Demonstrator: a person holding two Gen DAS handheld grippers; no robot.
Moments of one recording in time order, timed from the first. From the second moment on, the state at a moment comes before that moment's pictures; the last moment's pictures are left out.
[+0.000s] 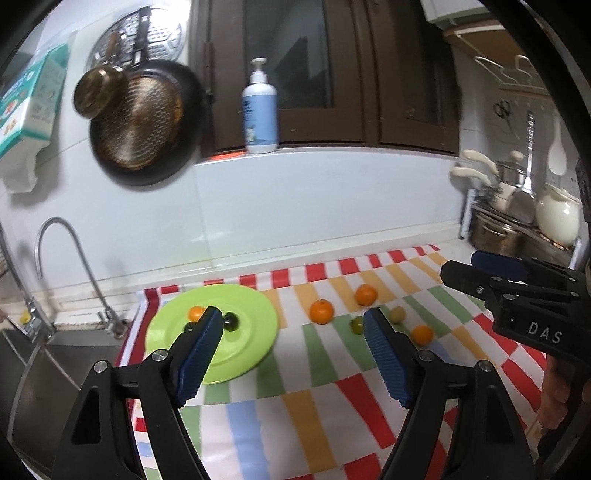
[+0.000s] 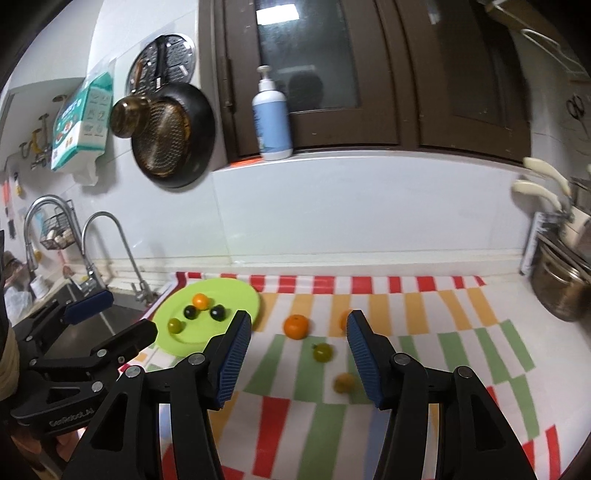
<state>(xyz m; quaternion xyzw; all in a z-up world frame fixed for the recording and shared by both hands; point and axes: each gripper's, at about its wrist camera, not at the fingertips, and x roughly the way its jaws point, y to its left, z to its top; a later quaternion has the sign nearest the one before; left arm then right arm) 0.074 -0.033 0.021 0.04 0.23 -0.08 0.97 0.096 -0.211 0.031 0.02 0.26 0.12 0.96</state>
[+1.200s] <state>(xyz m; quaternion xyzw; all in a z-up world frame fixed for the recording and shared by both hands) 0.126 -0.131 -0.039 0.15 0.26 -0.24 0.92 0.118 -0.274 -0.027 -0.06 0.33 0.11 0.94</state>
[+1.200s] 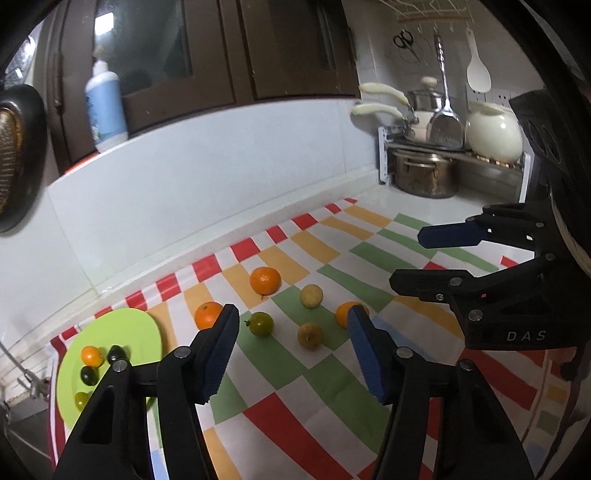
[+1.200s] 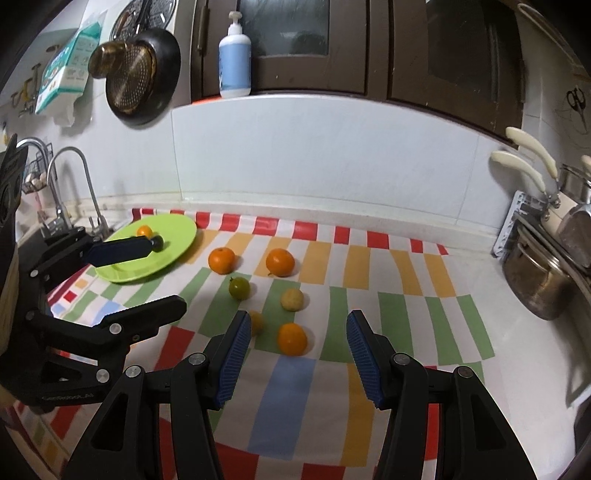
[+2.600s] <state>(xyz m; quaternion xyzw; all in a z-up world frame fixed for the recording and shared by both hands) 0.206 -0.151 -0.113 0.12 0.39 -0.31 0.86 0.187 -0.271 -0.113 -0.04 0.43 0.17 0.88</state>
